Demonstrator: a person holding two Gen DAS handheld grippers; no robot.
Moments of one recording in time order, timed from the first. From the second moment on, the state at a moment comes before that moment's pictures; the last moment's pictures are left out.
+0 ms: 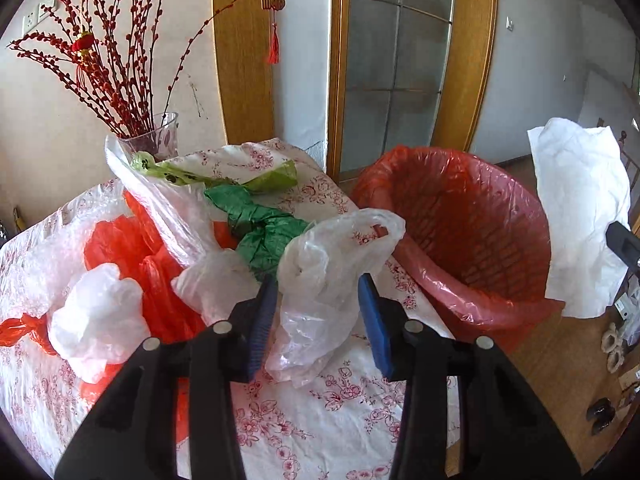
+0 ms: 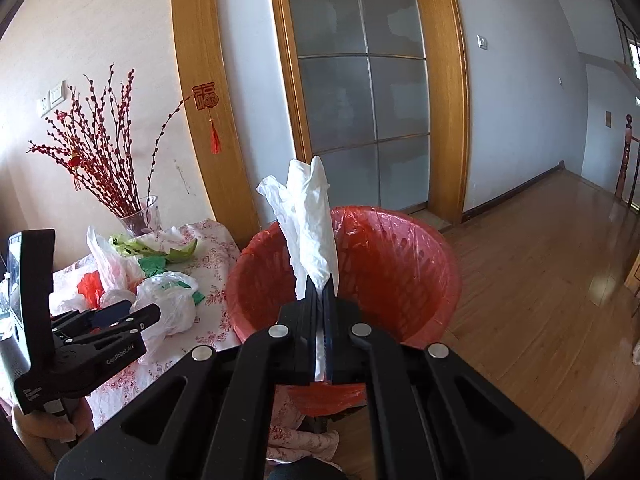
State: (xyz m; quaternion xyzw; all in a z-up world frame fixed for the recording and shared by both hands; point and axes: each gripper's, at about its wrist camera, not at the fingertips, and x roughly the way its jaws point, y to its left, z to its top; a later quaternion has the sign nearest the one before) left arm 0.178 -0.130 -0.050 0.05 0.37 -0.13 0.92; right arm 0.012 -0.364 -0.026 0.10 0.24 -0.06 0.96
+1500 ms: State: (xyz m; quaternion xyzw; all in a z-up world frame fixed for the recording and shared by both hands) left arm 0.200 -0.218 0.000 -0.02 0.34 -0.28 0.90; right arm 0.043 -0.423 -0.009 0.14 0.20 -0.09 0.97
